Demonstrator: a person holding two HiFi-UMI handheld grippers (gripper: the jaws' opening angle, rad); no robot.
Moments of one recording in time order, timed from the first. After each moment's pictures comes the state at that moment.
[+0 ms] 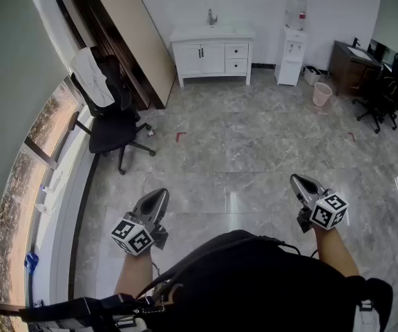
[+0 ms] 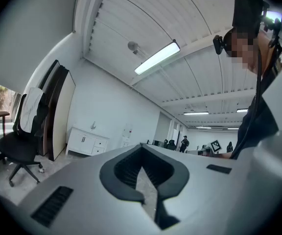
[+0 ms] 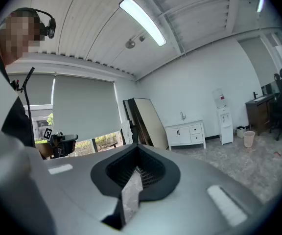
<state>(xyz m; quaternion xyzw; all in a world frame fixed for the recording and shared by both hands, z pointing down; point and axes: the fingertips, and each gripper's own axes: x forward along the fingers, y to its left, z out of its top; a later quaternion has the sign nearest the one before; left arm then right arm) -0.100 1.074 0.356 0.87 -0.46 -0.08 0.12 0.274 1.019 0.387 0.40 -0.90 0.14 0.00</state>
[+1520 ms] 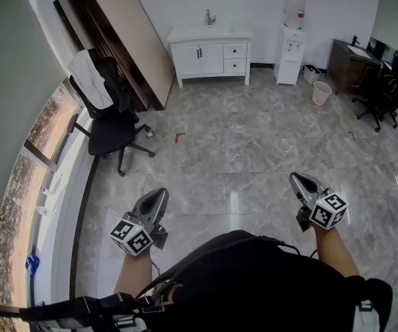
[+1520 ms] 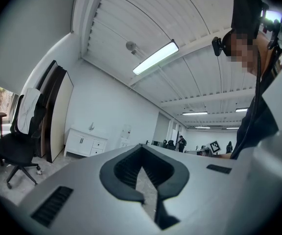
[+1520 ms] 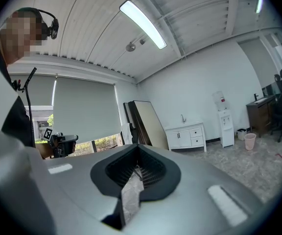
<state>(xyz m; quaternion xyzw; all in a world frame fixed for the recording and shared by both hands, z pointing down) -0.084 1.060 0.349 0.88 -0.45 -0.09 0.12 0.286 1.005 0.376 0.40 -0.91 0.13 -0.01</state>
